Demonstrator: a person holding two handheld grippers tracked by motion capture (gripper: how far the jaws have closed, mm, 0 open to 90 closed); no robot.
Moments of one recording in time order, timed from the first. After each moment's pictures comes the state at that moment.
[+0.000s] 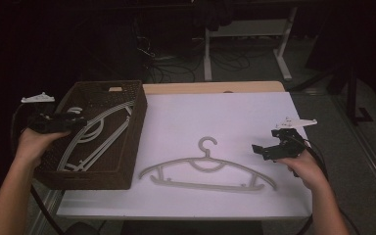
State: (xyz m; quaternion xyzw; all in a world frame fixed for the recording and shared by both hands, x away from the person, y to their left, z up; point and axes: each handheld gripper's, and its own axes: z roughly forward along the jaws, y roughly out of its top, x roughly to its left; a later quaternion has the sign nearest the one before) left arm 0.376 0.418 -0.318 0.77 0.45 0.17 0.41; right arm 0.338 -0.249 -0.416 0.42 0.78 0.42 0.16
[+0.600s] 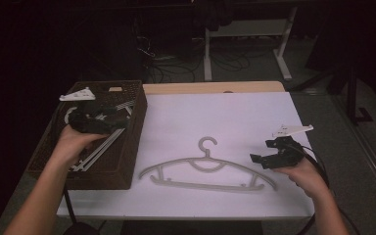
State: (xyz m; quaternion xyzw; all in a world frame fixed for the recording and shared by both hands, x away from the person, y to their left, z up) left arm 0.361 0.293 -0.303 0.80 0.33 0.10 0.49; right arm 0.312 -0.235 -0.413 0.41 0.81 0.39 0.12
